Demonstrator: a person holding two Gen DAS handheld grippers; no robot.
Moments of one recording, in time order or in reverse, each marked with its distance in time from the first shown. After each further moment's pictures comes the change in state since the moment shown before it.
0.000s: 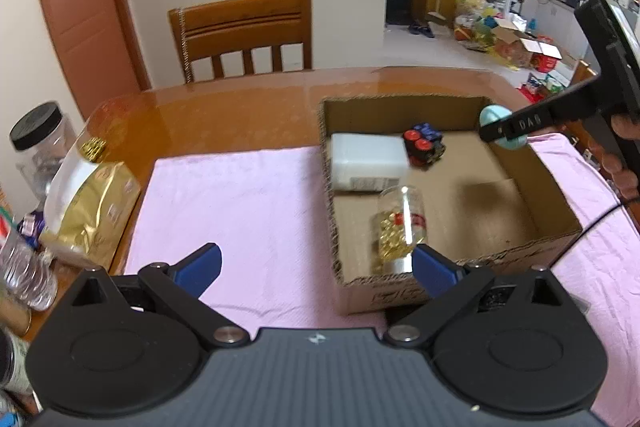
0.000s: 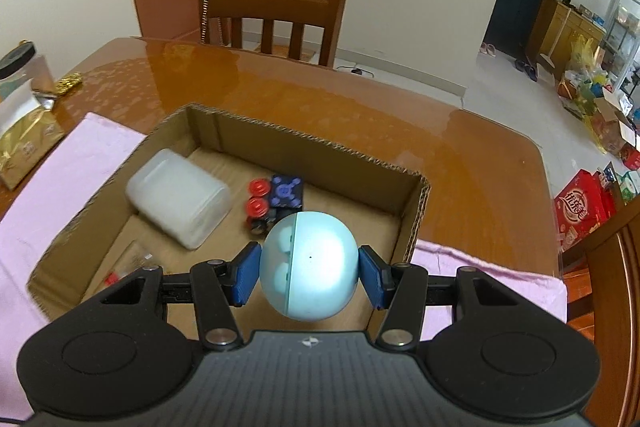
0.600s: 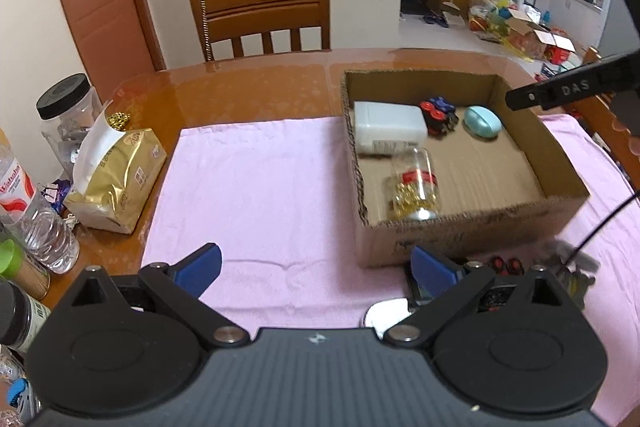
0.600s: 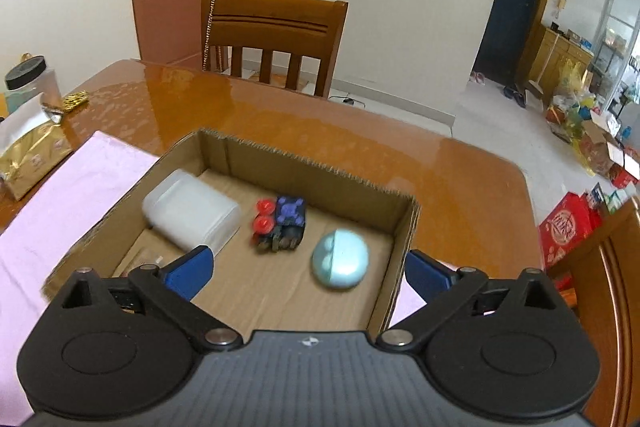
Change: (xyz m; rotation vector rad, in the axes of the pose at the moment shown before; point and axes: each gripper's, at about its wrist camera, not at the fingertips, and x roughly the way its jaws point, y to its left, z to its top) left arm -0.020 0.008 -0.032 -0.002 0.030 0.029; right arm -0.041 0.016 -0.015 -0.011 -0.094 -0.020
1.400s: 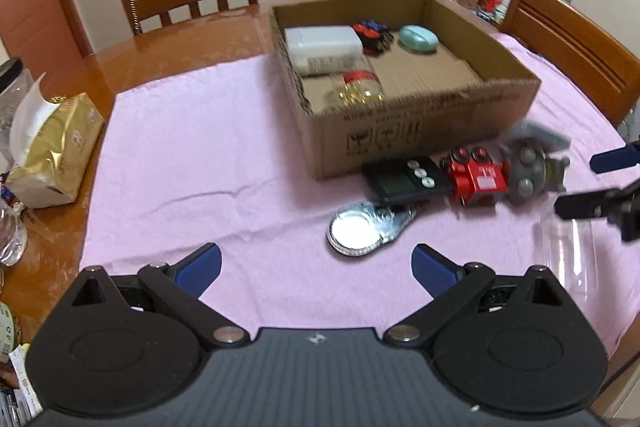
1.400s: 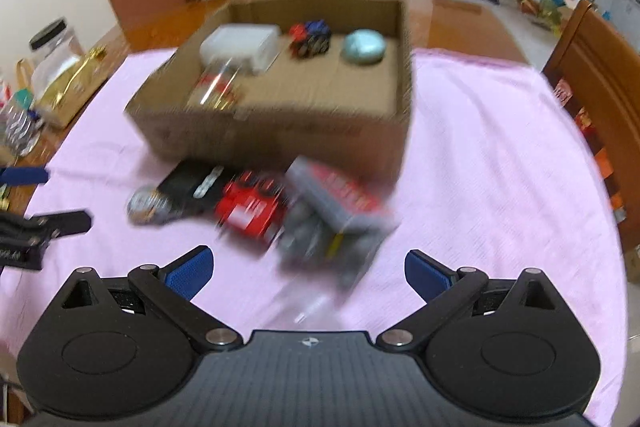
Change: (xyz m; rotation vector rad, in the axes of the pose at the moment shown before) left arm 0.018 -0.002 -0.060 0.167 0.075 -0.164; right arm -0.070 0.065 -0.163 0.245 0.166 0.026
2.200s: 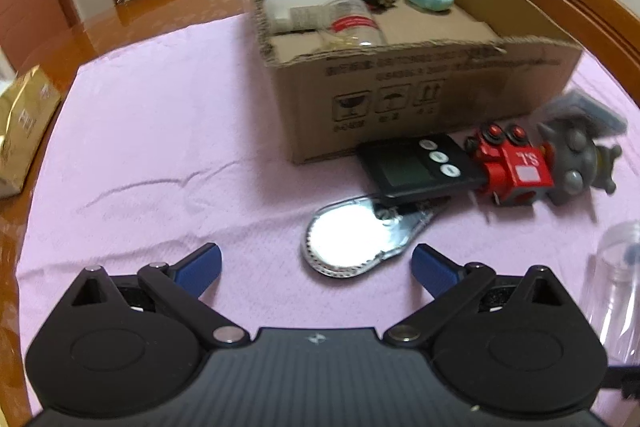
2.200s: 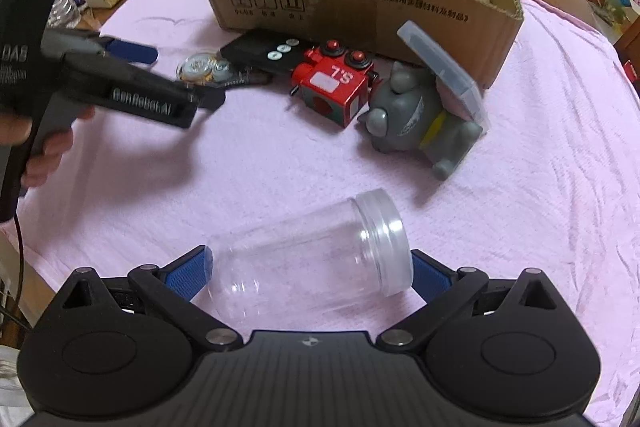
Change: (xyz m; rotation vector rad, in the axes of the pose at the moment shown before) left arm 0.073 -0.012 0.004 -0.037 0.067 0.005; right arm 0.025 0.034 -0.046 -0.166 0.214 0.076
